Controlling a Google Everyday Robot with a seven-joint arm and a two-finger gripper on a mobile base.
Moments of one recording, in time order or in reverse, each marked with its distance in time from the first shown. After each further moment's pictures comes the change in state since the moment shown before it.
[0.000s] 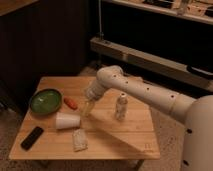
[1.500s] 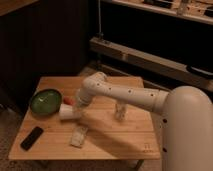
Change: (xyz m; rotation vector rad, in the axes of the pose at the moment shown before) arm -0.014 -0.012 0.079 0.027 0.083 -0.015
